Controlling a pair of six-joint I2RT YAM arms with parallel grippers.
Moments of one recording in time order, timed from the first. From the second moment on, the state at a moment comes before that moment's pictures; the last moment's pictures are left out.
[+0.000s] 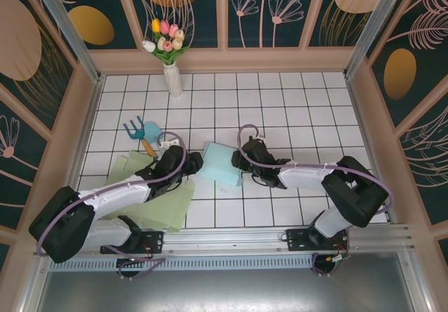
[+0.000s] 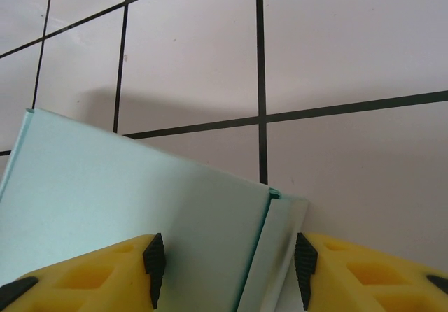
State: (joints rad) left arm -0.71 1.27 0.47 0.07 -0.17 -0.90; right arm 0.80 1.52 0.60 0.16 0.16 0.83
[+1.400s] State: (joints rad) left arm -0.77 1.53 0.65 0.00 -0.15 -0.95; right arm 0.81 1.52 0.44 0.46 0.19 0.81
